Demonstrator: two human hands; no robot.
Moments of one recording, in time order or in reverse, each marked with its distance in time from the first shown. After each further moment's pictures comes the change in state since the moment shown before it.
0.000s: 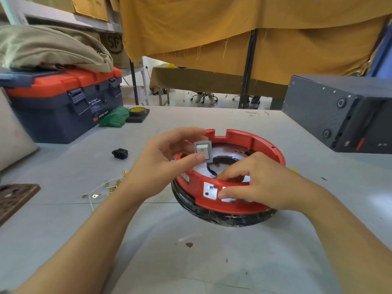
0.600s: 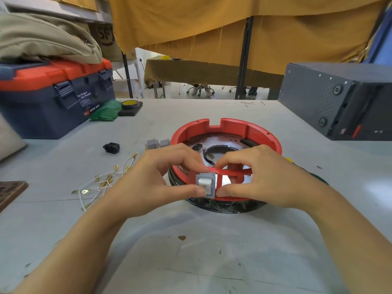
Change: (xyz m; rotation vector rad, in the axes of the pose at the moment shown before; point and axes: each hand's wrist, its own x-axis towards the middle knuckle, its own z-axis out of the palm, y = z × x) left_hand -0.019 0.000 0.005 0.220 -0.231 0.068; right_hand -0.014 0.005 0.002 -0.048 0.112 0.003
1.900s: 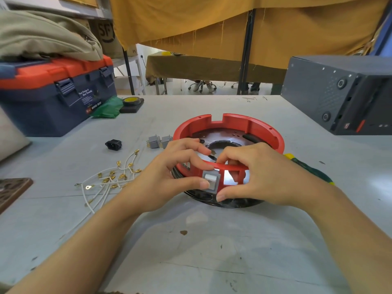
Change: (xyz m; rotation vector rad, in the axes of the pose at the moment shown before) left_hand 0.003 -0.014 0.015 -0.012 -0.001 -0.068; right_hand 0.001 -0.002 0.003 -0.130 -0.013 -0.043
